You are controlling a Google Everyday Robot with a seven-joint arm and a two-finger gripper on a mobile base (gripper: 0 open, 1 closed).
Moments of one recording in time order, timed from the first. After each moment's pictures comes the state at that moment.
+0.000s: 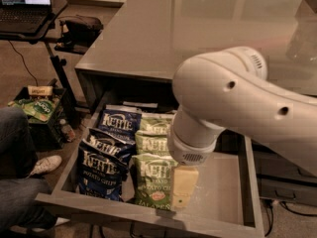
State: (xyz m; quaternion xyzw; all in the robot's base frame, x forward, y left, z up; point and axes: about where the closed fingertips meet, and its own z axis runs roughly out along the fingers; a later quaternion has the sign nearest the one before) arm 0.387 -0.048 0.785 -0.69 0.72 0.04 0.09
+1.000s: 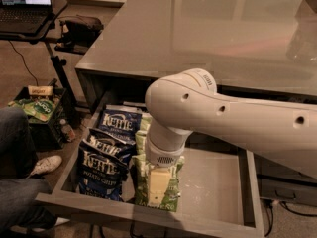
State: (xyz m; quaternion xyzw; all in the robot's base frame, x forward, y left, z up) arm 0.409 0.005 0.721 -0.70 0.70 0.08 0.08
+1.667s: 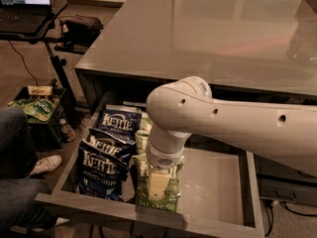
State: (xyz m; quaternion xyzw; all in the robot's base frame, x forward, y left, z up) arm 0.416 0.006 0.691 -0.70 0.70 0.09 0.06
